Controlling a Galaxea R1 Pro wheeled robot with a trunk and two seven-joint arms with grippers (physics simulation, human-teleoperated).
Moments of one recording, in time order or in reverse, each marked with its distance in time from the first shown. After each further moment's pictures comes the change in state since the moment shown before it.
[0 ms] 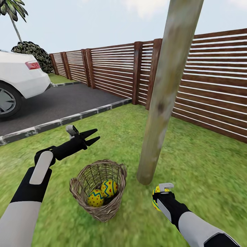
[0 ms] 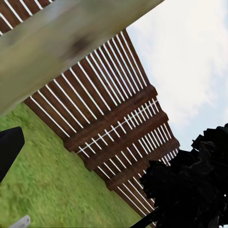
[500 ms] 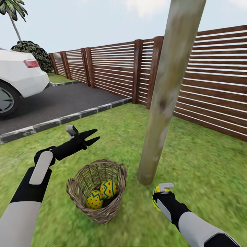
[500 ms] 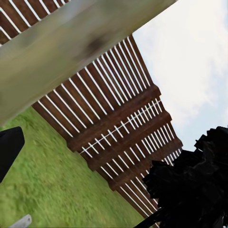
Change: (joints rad) left arm 0.001 0.002 0.000 0.000 -0.001 -0.001 0.000; right arm 0.000 -0.001 0.000 -0.001 0.000 0.000 0.000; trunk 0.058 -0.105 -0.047
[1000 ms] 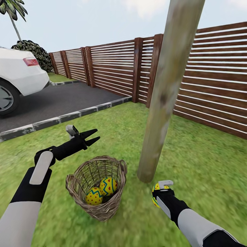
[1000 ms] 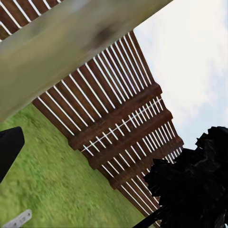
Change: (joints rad) left arm 0.000 -0.001 0.000 -0.001 0.001 0.001 0.000; right arm -0.021 0.002 0.002 0.003 0.016 0.002 0.000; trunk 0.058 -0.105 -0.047
